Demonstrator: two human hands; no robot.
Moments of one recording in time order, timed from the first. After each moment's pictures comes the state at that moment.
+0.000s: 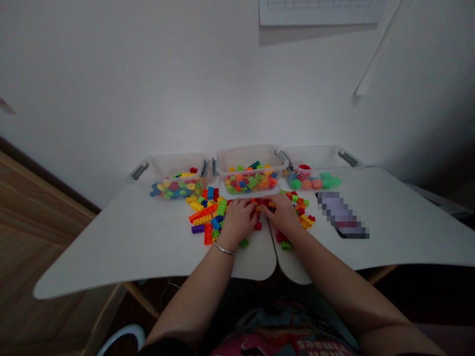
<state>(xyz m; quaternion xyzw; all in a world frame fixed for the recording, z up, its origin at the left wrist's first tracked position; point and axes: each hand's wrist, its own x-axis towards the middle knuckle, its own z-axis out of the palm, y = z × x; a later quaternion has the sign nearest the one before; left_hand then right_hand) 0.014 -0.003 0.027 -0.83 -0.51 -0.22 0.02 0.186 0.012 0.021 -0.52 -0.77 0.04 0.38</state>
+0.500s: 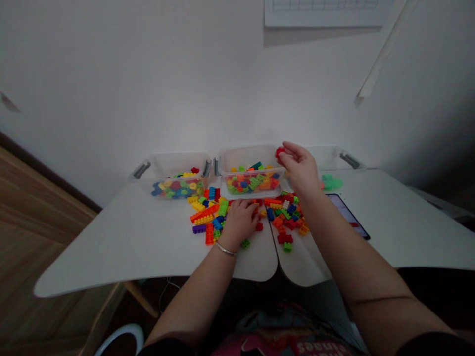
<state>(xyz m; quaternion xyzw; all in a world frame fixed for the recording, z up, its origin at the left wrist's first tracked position) 0.012 -0.001 0.024 -0.83 -0.52 -0.22 0.01 0.192 0.082 0.113 -0.37 -0.54 0.32 0.69</state>
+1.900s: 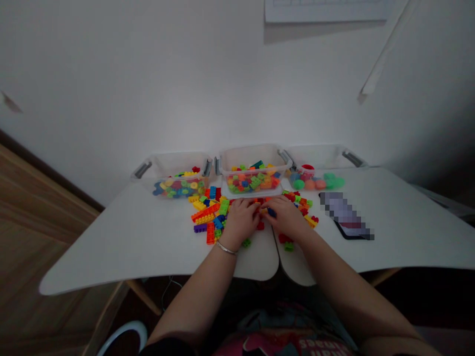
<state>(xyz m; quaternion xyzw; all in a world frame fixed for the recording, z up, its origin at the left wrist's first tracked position) 0.012 -0.002 0.024 -0.83 -0.51 -0.23 0.02 0.188 0.002 0.033 -0.45 -0.85 0.03 0.28</state>
